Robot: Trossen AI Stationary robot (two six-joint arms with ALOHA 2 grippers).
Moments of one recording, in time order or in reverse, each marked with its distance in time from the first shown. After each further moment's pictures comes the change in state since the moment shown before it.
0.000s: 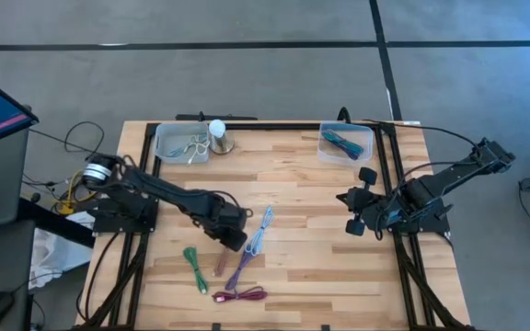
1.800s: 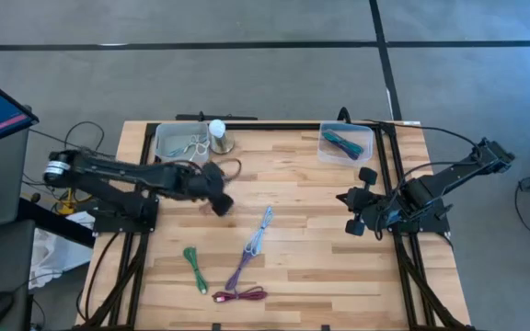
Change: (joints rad) left arm 0.122 -0.396 0.000 -0.118 -0.597 0.464; right arm 0.000 0.000 -0.001 0.004 0.000 0.000
